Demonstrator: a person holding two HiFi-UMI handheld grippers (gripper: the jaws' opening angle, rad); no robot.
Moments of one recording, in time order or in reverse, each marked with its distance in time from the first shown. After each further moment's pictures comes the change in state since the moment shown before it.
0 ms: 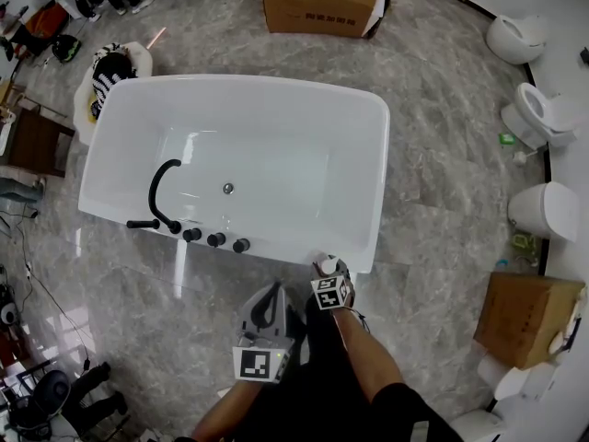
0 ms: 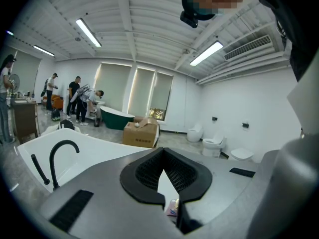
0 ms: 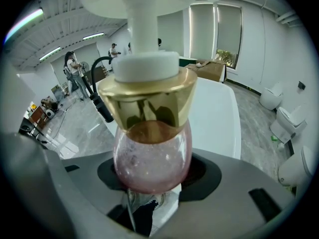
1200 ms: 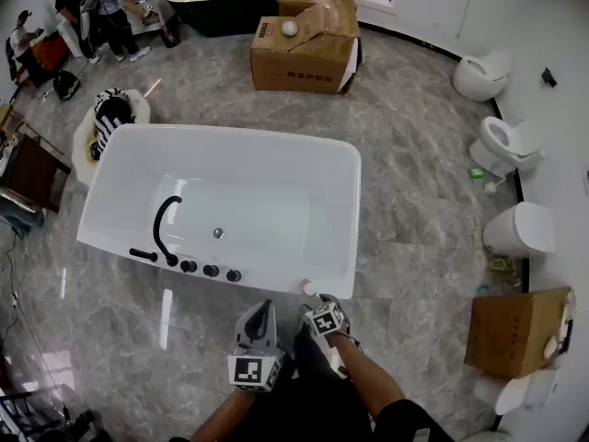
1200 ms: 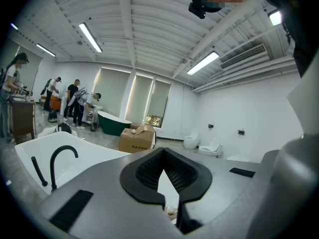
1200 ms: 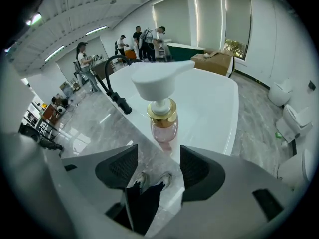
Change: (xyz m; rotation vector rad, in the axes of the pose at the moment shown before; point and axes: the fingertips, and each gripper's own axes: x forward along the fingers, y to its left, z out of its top) left arm -0.051 -0.012 0.024 0.024 -0.074 -0.057; right arm -0.079 0.030 -0.011 -0.030 0.114 0.110
